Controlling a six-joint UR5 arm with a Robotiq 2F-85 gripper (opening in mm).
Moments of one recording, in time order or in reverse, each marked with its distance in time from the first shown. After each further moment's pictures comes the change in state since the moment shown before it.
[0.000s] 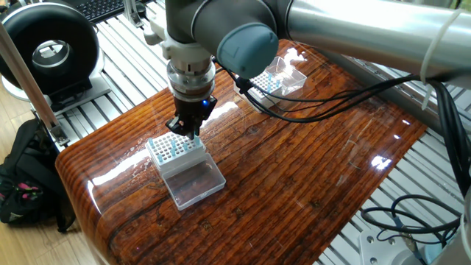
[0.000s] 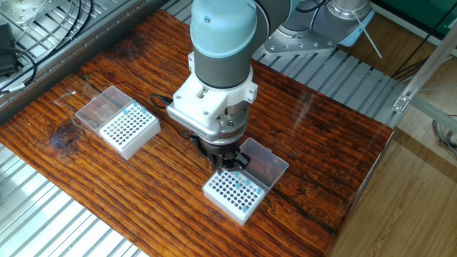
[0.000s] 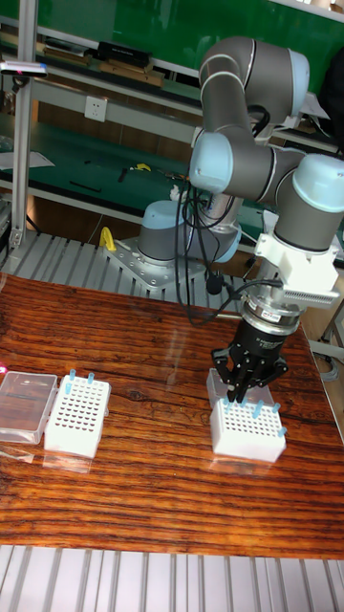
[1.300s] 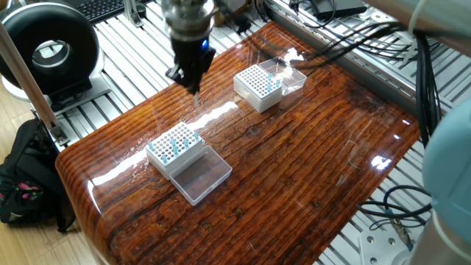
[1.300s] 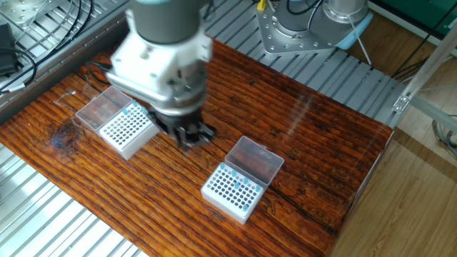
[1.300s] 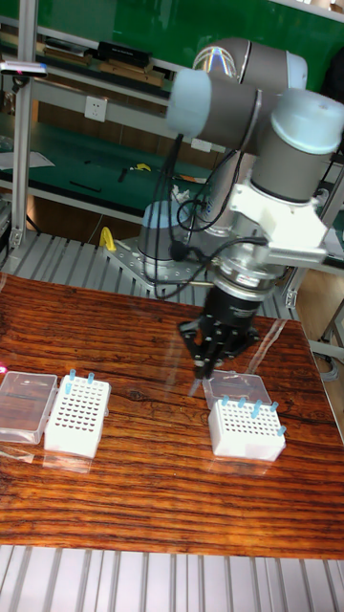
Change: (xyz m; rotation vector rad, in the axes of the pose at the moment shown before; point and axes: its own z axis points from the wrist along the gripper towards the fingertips) arm -0.026 -0.092 -0.066 0.057 0.020 -0.215
